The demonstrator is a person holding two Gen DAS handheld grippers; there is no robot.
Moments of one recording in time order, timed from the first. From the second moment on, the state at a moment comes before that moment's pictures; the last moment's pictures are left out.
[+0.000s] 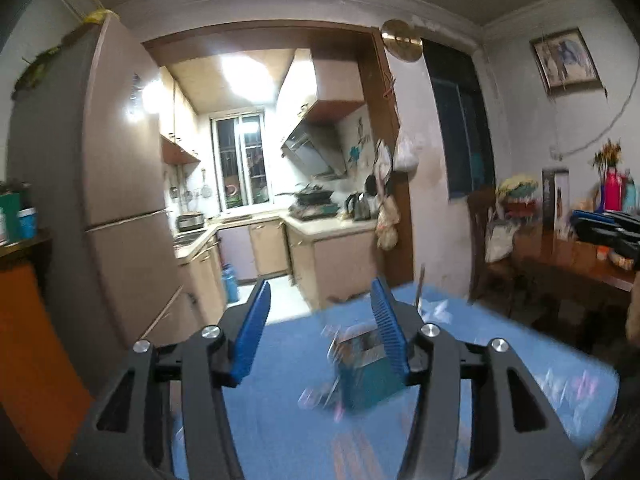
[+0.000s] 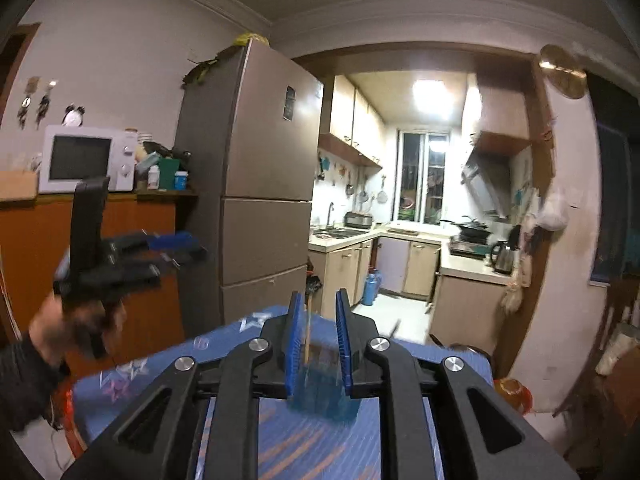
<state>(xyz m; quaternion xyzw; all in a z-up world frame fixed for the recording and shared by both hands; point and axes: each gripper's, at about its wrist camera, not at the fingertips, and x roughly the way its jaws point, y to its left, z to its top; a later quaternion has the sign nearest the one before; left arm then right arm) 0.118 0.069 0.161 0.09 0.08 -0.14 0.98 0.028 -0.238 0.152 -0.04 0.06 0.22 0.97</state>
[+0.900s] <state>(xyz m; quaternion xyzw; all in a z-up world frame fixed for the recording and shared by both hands) 0.087 0.087 -0.084 0.05 0.35 -0.16 0.92 0.005 -0.189 -0.084 0.00 0.29 0.06 0.96</state>
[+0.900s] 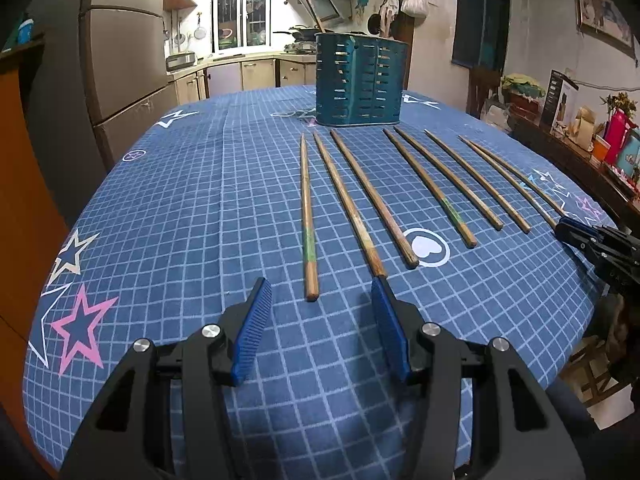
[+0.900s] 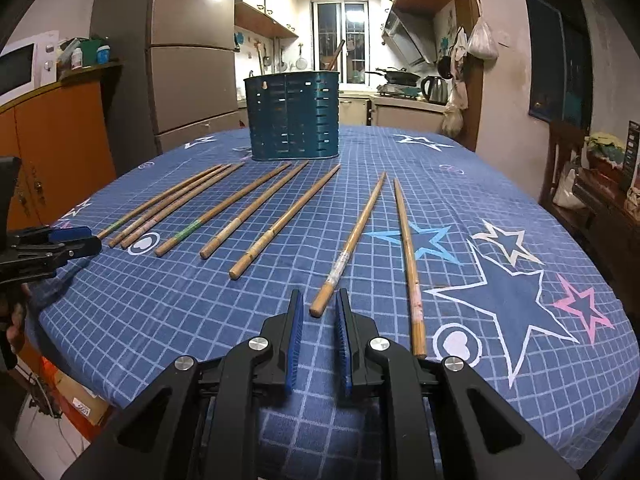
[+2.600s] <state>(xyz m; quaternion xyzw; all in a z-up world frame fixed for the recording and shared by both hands) 0.078 0.086 -0.088 0.04 0.30 -0.11 0.95 -0.008 -0.184 -0.097 0.02 0.24 0.03 0.97</state>
